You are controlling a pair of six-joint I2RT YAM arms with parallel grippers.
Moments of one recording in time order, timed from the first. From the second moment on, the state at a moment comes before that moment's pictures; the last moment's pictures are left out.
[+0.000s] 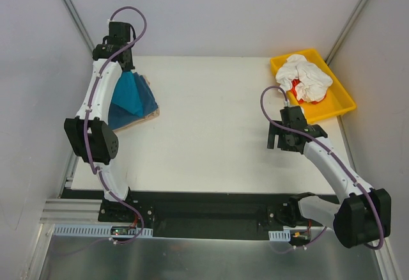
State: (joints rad) left arm -0.07 1.85 1.95 -0.91 -0.37 -0.08; right arm 0.29 1.13 0.80 -0.77 0.26 0.32
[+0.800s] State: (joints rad) left arm -0.05 1.87 1.99 -0.91 -0.34 -0.20; right arm 0.29 1.15 0.80 -0.77 0.26 0.32
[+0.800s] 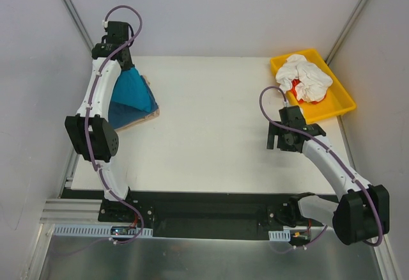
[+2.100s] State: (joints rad) left arm 0.07 1.96 1.83 -0.90 -0.42 -0.24; right arm 0.29 1.20 0.80 -0.79 0.27 0.32
